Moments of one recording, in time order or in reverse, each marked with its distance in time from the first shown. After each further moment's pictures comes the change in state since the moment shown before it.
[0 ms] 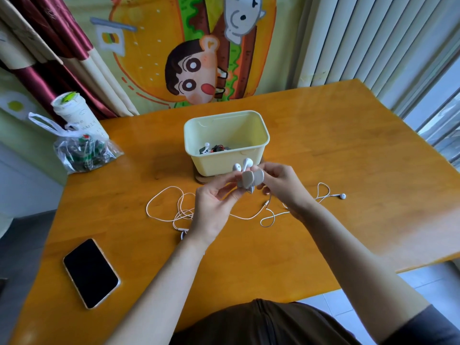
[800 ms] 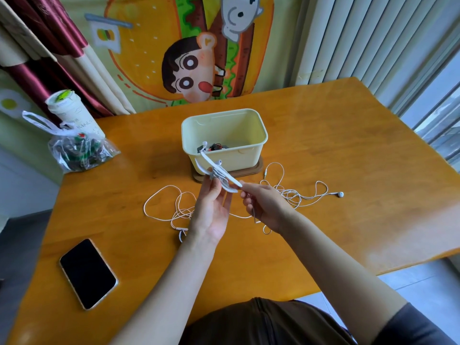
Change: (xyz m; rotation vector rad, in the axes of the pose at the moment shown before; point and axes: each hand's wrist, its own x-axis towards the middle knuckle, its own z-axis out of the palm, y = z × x) left_hand 0.004 -0.018 0.002 -0.724 0.244 -0.467; right_hand -0.010 0.008 0.032 0.580 -0.081 0.515
